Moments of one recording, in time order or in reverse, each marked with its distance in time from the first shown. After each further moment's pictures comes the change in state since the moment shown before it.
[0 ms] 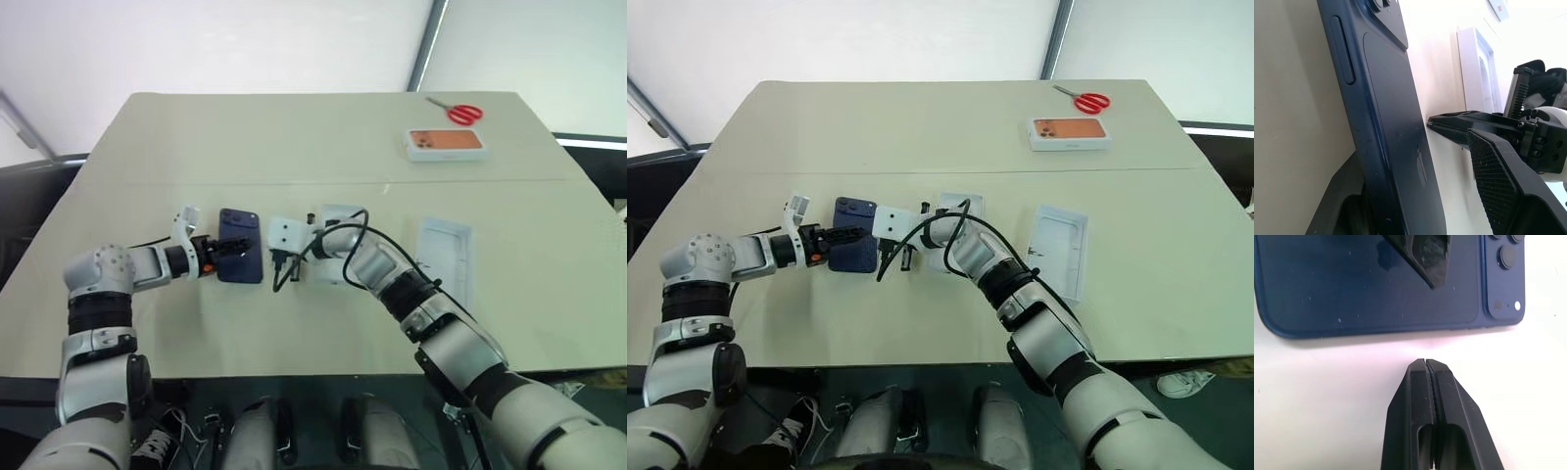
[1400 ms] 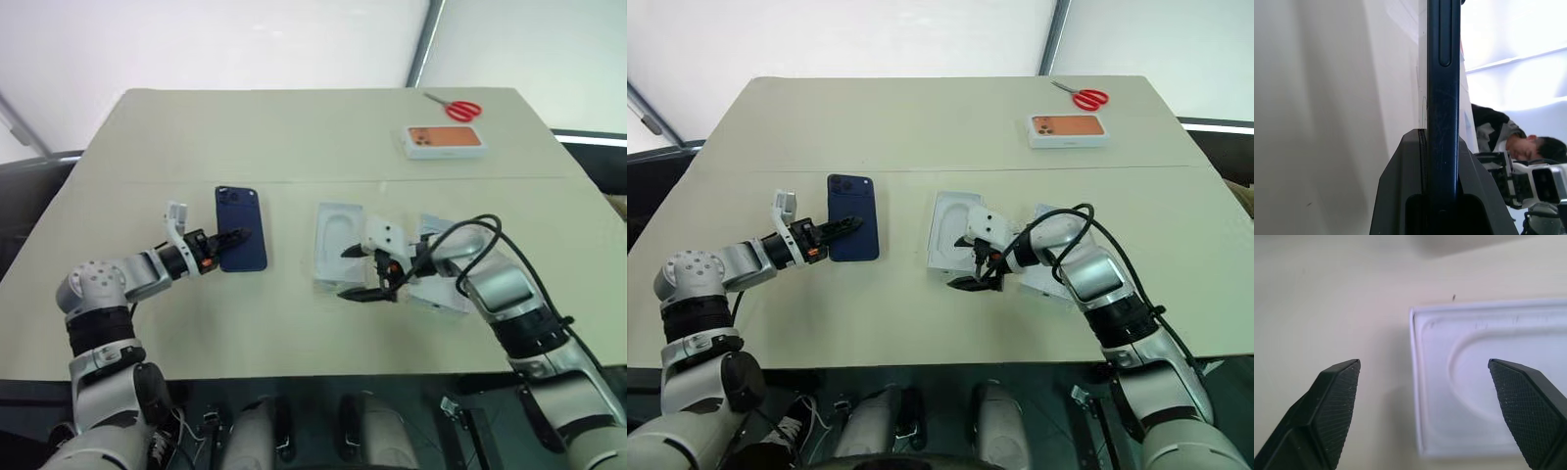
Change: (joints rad) left arm 0.049 -0.128 0.233 -0.124 -0.193 0.070 0.136; right arm 0.331 -0.502 -0.181 -0.710 0.387 0.414 0.399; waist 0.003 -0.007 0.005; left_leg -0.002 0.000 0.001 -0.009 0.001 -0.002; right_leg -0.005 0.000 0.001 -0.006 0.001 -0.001
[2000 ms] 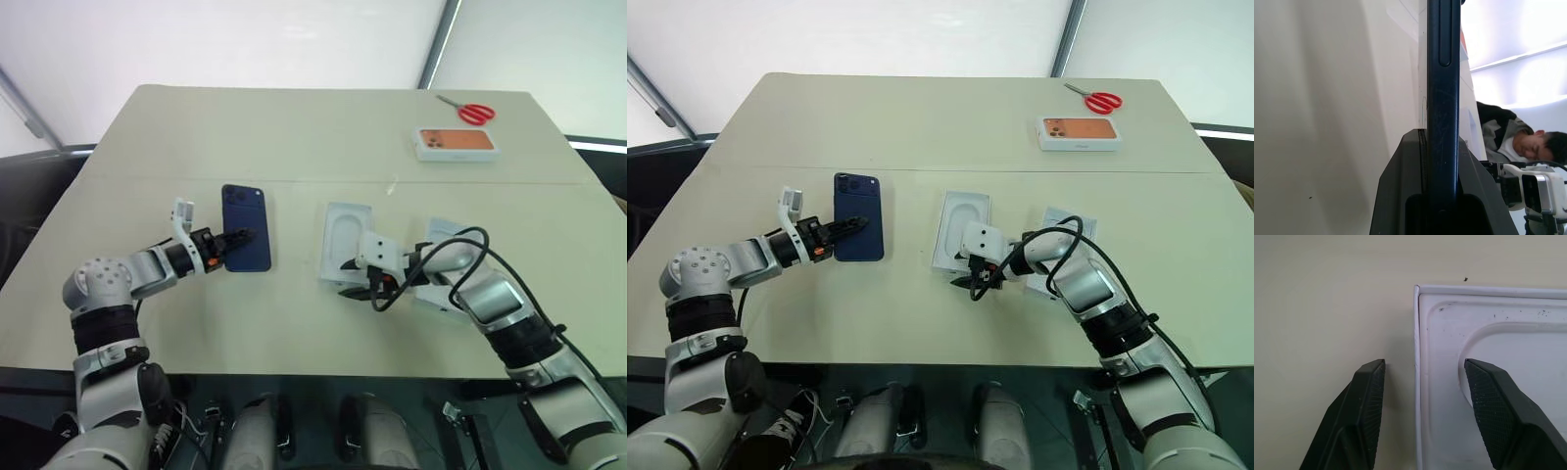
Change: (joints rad) left arm 0.000 0.008 -0.036 -0.019 -0.003 -0.008 0.030; right arm 0.039 0.015 0.049 0.047 -0.071 -0.105 -0.071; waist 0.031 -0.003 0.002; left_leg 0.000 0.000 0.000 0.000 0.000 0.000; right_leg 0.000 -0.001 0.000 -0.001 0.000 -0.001
